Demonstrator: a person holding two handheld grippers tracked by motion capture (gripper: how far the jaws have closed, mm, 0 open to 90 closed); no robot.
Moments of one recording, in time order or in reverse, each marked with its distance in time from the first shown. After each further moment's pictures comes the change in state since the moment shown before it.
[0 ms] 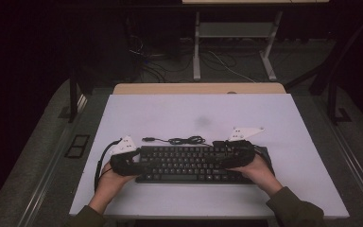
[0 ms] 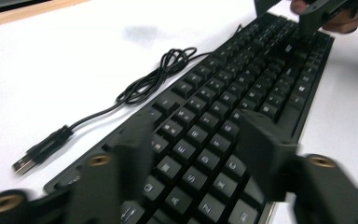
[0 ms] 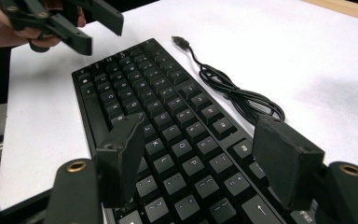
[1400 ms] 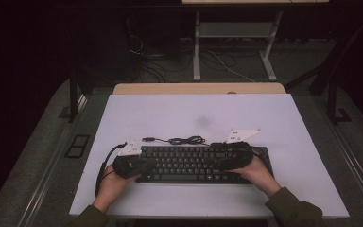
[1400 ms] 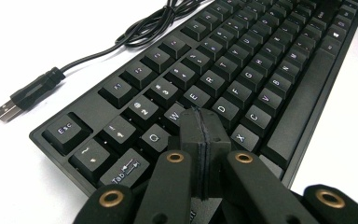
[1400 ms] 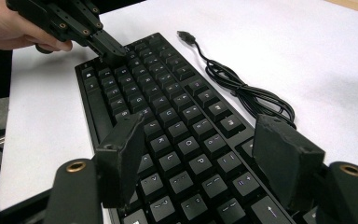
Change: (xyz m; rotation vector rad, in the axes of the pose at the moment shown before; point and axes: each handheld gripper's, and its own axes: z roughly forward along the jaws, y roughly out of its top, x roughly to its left) left arm 0.004 -0.014 0.014 0.167 0.017 -0.021; right arm 0.004 -0.001 0.005 0.017 0.013 -0.019
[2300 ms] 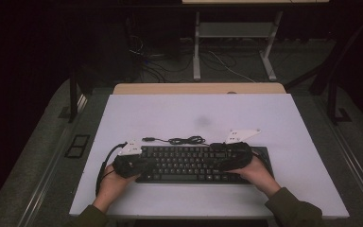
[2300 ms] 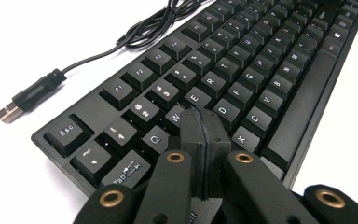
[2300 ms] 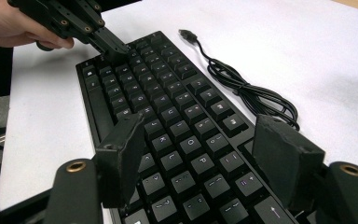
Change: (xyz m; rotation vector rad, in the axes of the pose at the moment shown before) left arm -0.001 0.003 0.000 0.004 0.003 0.010; right arm 0.001 -0.001 0.002 0.004 -0.001 0.000
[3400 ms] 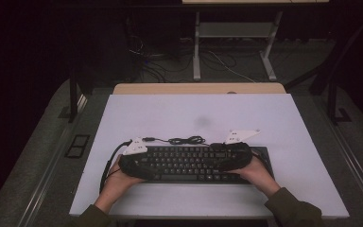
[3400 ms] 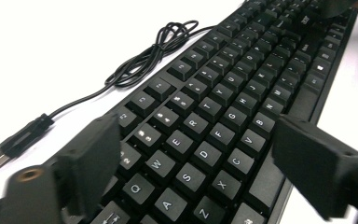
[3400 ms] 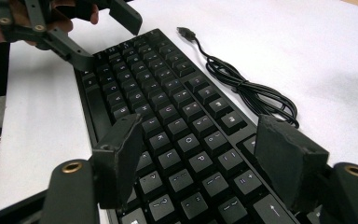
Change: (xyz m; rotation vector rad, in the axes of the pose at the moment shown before) left arm -0.011 0.015 0.006 -0.074 0.000 0.022; right arm -0.001 -0.002 0.002 0.002 -0.002 0.006
